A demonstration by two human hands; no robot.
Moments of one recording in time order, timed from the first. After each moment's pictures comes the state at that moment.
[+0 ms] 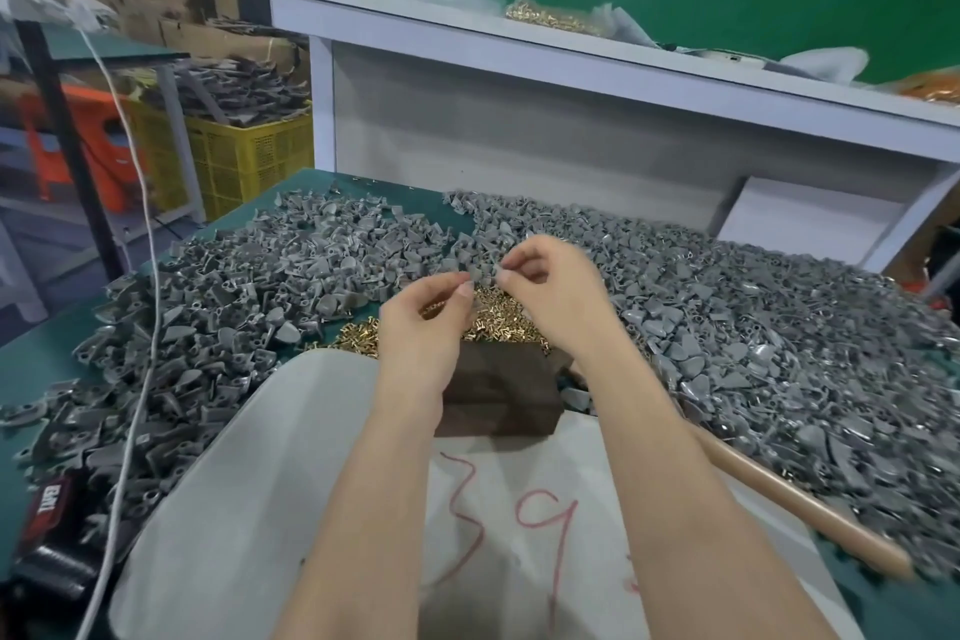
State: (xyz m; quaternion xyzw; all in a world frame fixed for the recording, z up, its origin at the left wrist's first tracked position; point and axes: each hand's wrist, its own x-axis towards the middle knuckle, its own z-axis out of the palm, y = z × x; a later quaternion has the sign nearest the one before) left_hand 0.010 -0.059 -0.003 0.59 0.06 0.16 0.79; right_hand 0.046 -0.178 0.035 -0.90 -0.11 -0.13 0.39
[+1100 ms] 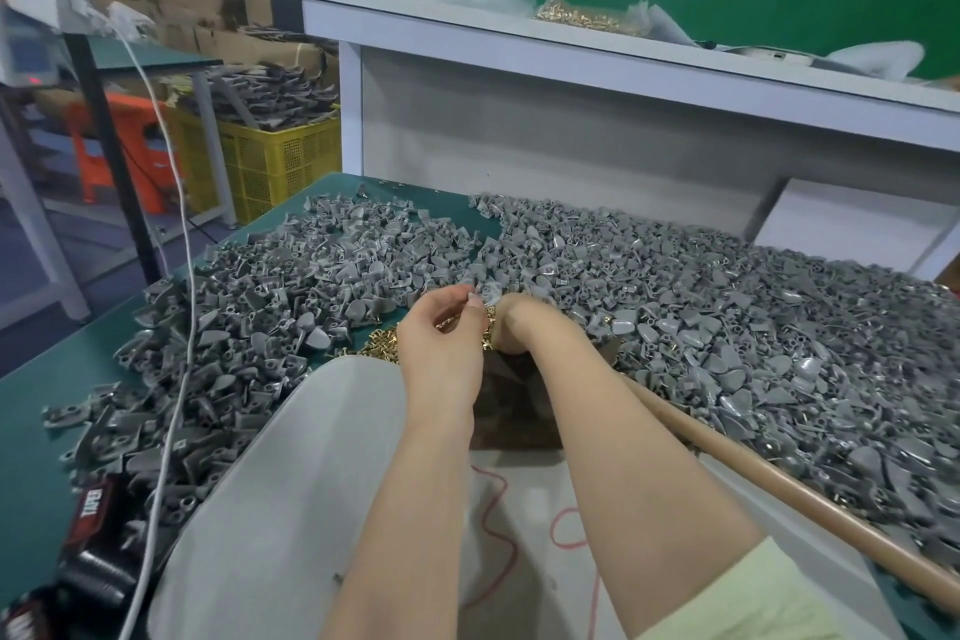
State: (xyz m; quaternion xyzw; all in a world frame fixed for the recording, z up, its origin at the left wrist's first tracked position) left_hand 0.010 -0.058 -0.005 0.57 0.15 0.19 0.78; right_hand 0.117 -0.123 -0.004 -0.98 0.04 0.18 0.07
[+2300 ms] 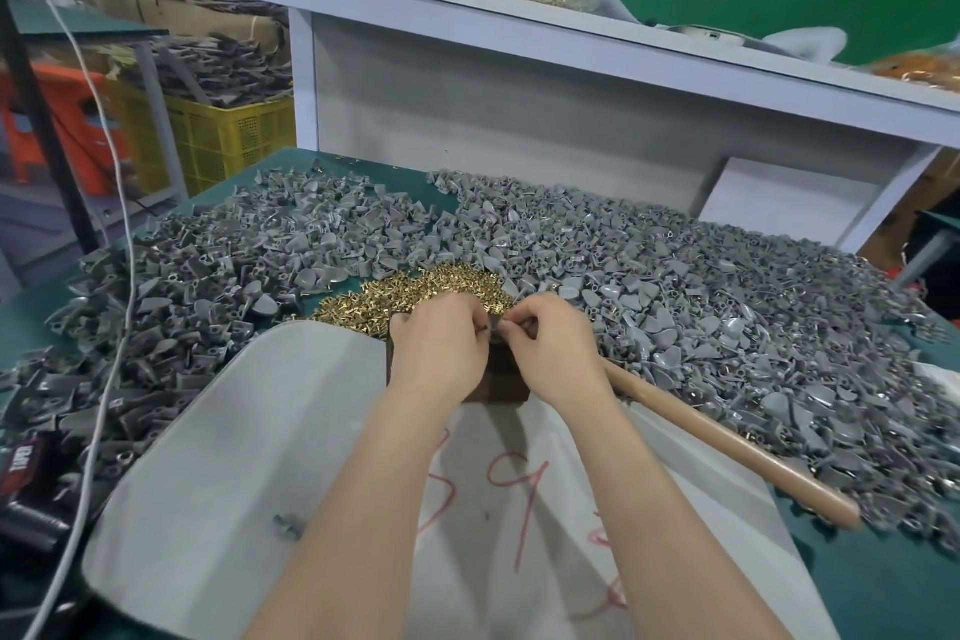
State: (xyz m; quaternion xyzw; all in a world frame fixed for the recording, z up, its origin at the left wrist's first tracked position) left_hand 0.007 -0.084 -0.021 0.94 0.00 0.12 0.32; right_hand 0.014 -0.202 -0.018 -0.94 -0.05 -0.14 0.30
